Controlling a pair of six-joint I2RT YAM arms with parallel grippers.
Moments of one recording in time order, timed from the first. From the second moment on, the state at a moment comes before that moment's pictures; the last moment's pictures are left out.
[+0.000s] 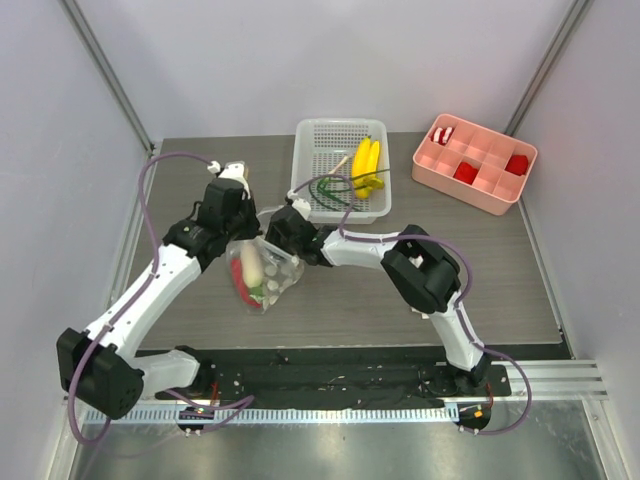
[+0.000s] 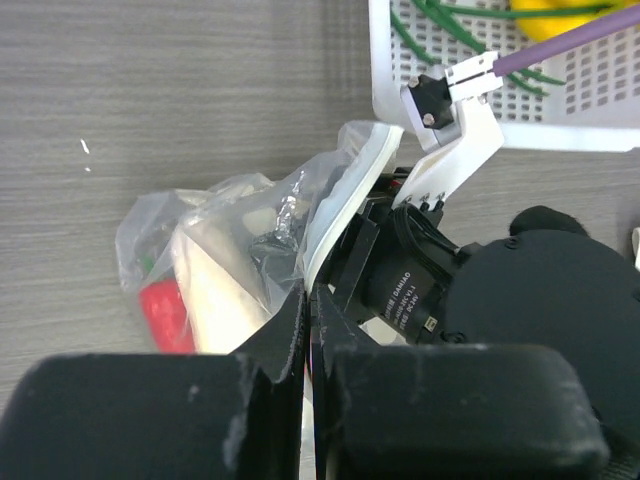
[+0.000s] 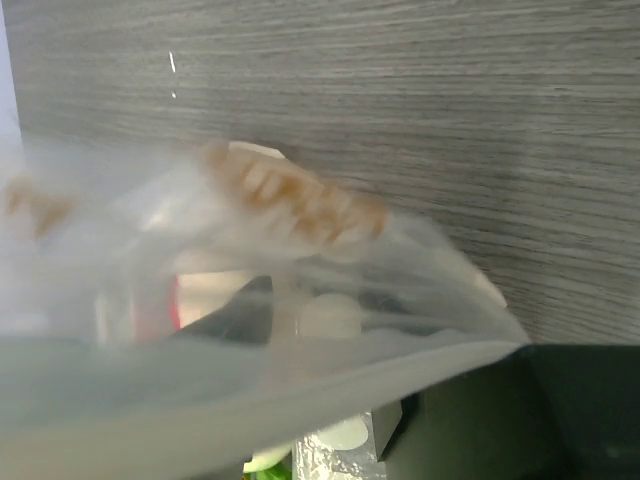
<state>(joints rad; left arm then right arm) -0.45 1.19 1.07 -0.53 -0.16 -0.41 0.92 2.16 1.51 -0.03 0.13 0.97</state>
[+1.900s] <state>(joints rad) -0.62 0.82 0.72 -0.54 -0.26 -0.77 0.99 2.02 1.36 -0.17 -0.15 0.50</state>
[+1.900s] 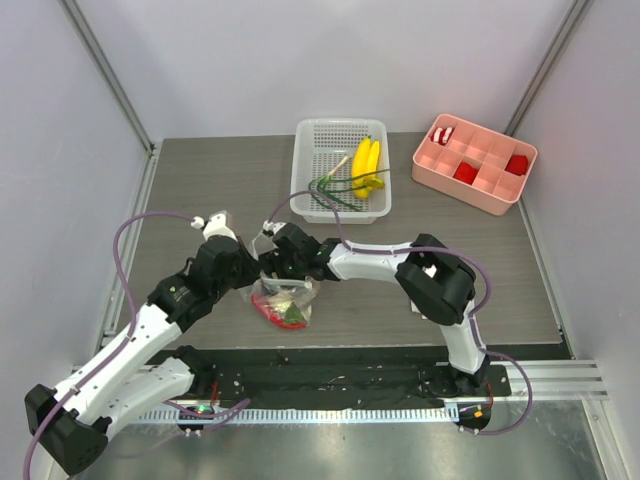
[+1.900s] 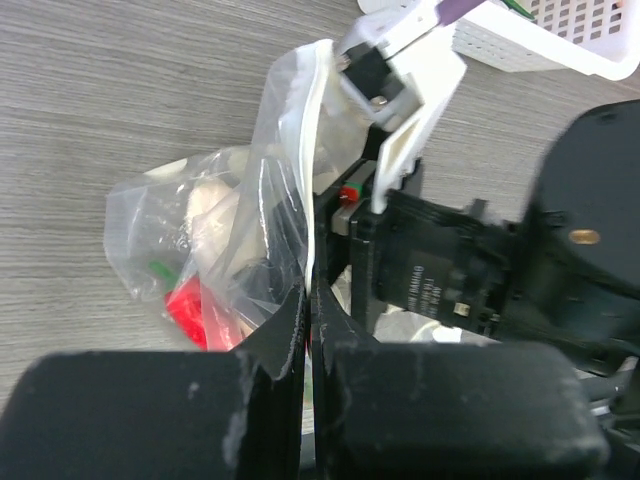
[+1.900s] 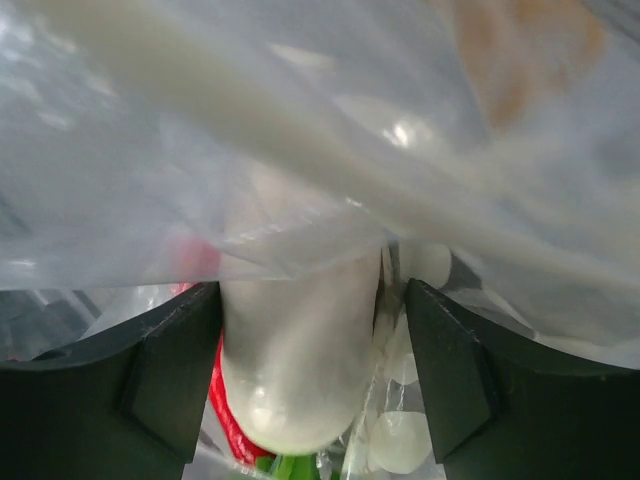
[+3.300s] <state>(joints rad) -0.62 0.94 0.99 -0.58 -0.23 -0.61 1.01 1.38 0.73 0.62 -0.06 0.29</state>
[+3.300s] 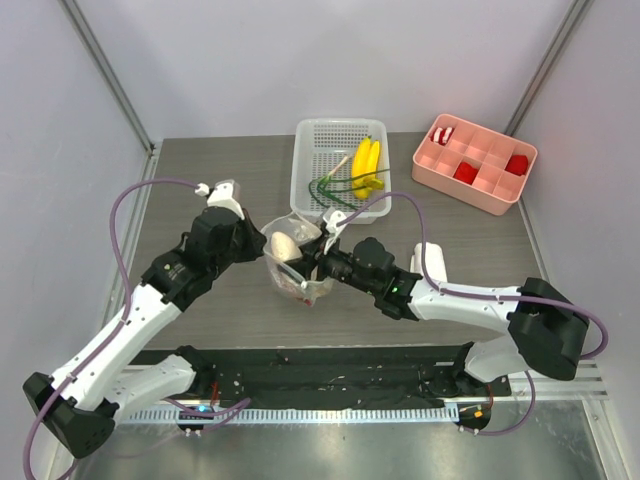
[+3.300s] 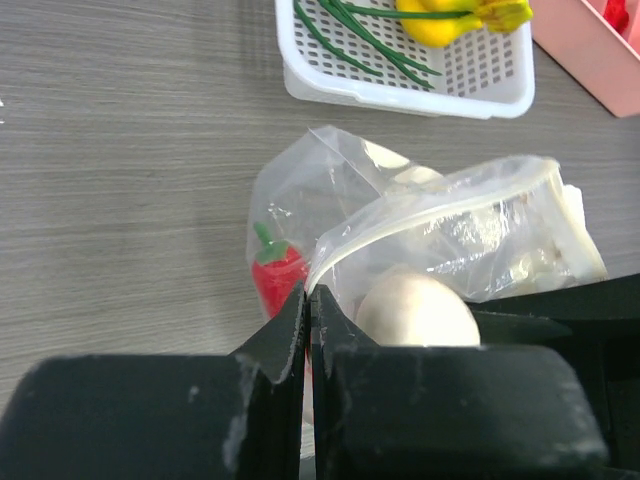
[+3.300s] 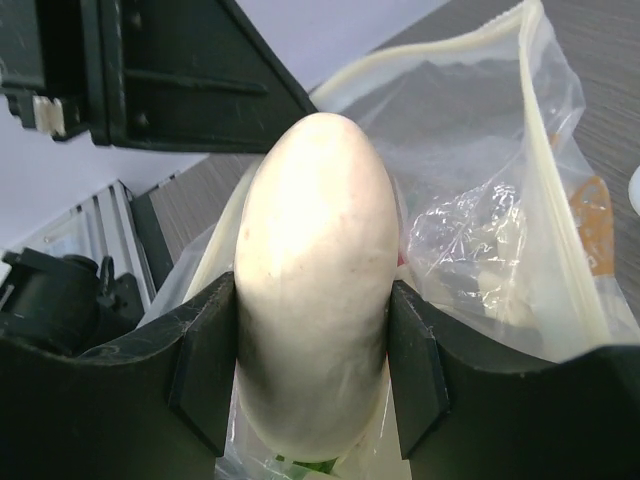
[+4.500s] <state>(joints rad) -0.61 0.85 1.03 -0.58 -0.08 -0.60 0.96 1.41 1.09 0.46 0.04 0.68</state>
